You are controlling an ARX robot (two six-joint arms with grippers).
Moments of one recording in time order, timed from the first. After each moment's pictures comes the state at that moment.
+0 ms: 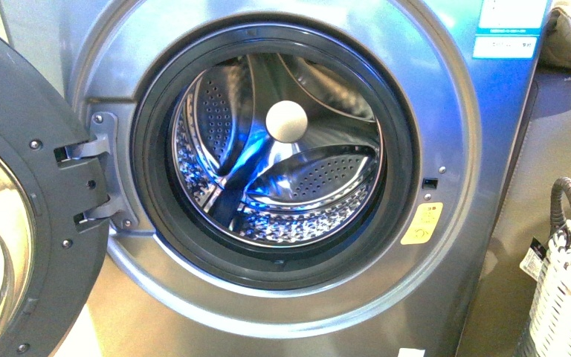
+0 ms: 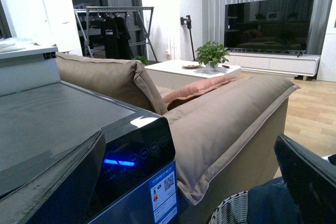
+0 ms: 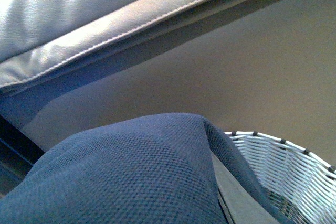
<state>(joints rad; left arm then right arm) -0.63 1.62 2.14 -0.21 0.21 0.08 -0.76 1.41 0.86 0.43 -0.58 0.21</state>
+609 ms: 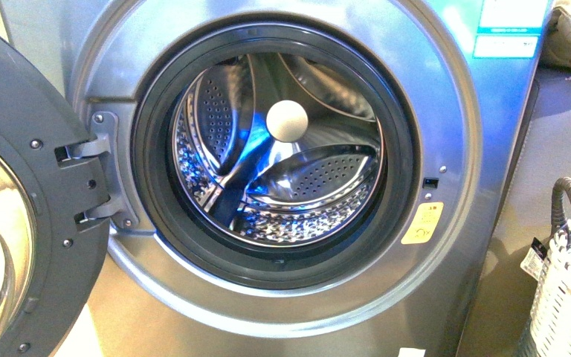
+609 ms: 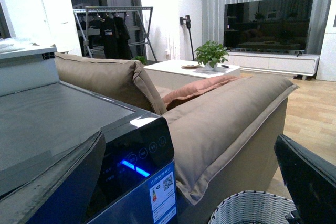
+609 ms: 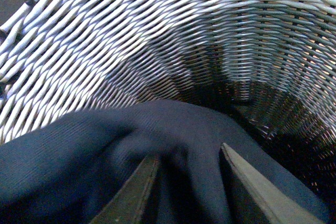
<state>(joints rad) -0.63 1.62 2.14 -0.21 0.21 0.08 -0.68 1.68 0.75 0.26 -0.49 0.11</state>
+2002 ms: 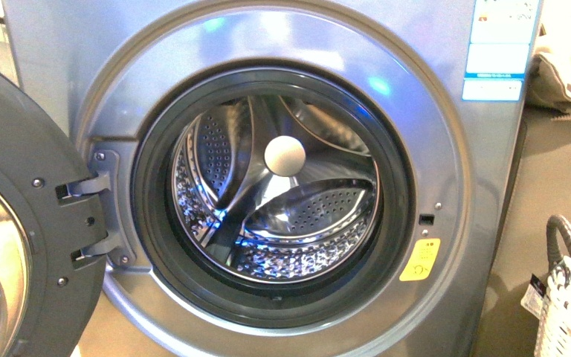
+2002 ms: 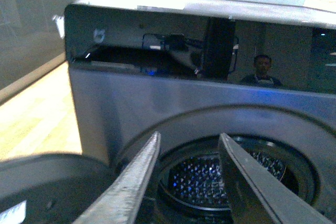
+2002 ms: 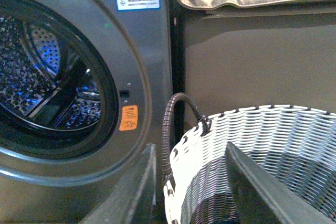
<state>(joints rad) -0.46 1.00 1.16 -0.05 -0.48 0.01 -0.18 0.39 0.26 0.12 -0.17 0.02</state>
